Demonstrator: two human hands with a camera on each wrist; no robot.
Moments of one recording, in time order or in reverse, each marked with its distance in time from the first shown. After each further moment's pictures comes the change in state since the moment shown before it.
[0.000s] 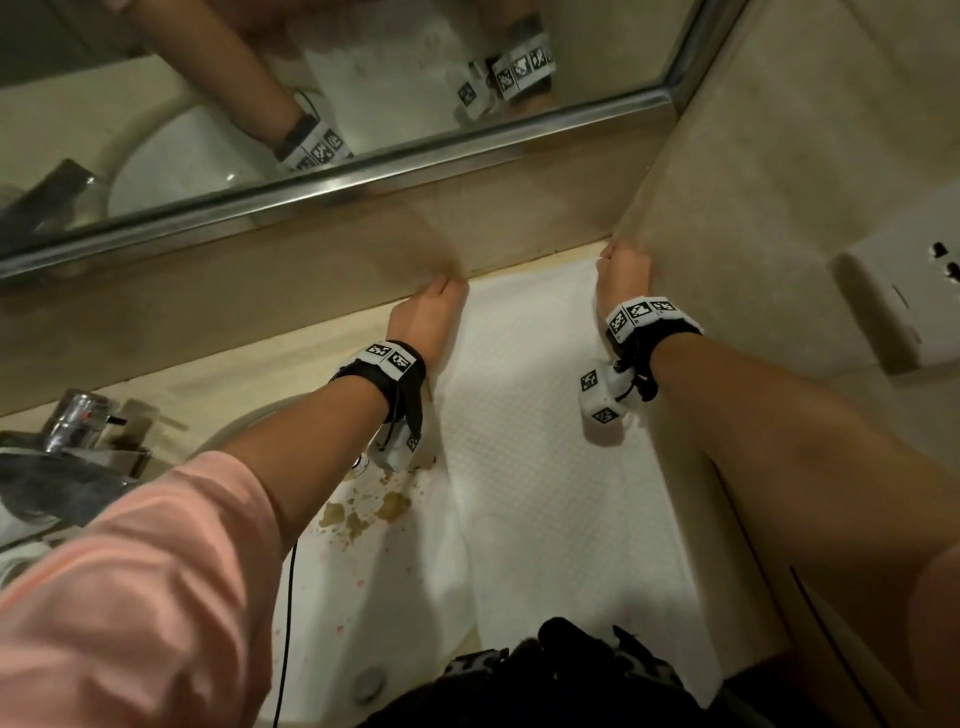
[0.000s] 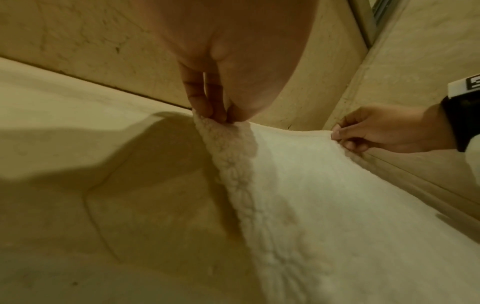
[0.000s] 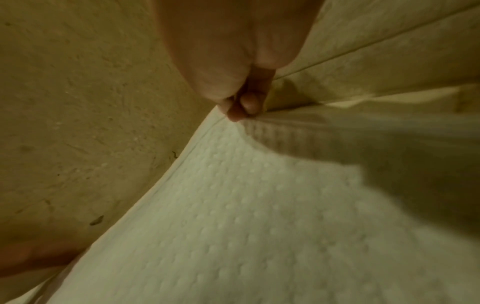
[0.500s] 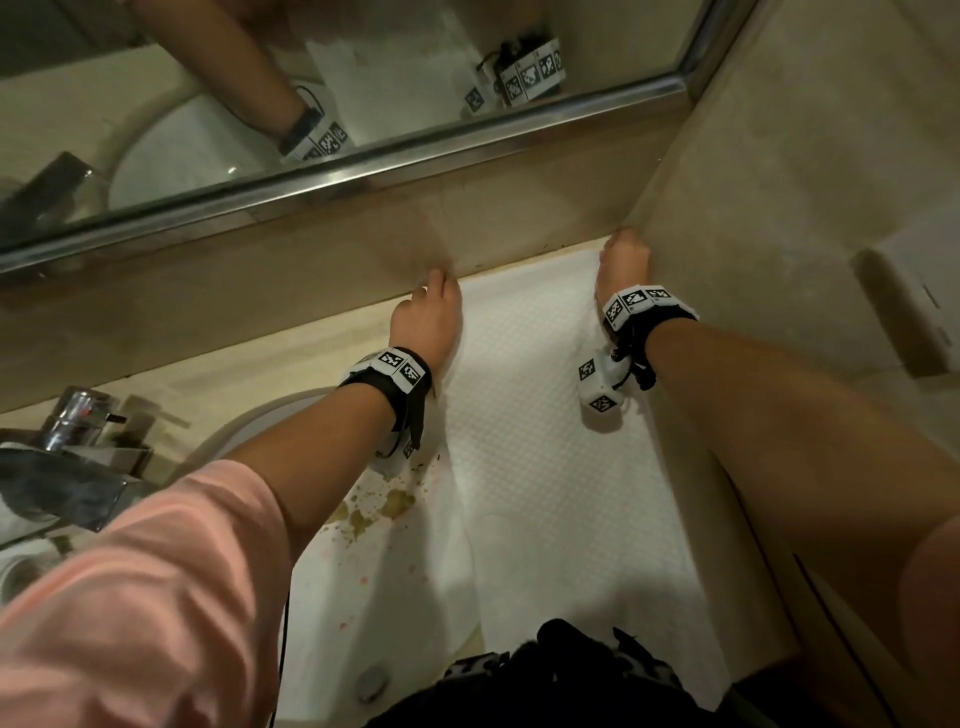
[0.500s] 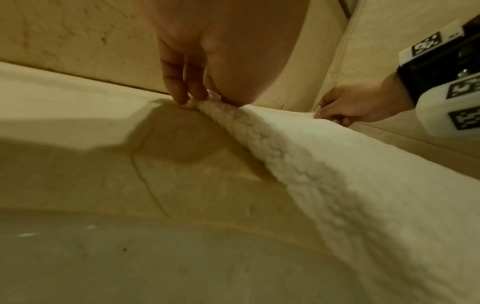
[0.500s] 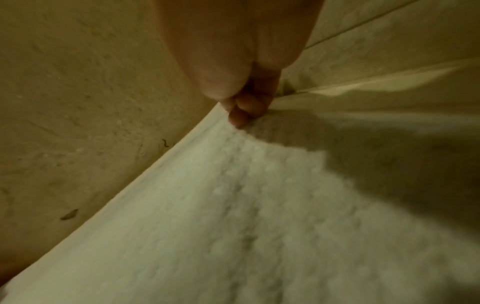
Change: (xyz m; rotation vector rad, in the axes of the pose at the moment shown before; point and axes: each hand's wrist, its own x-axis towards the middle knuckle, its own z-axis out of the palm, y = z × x) left_hand -0.003 0.006 0.002 0.256 -0.048 0.002; right_hand 0.014 -0.005 0.012 -0.012 -0.051 -0.004
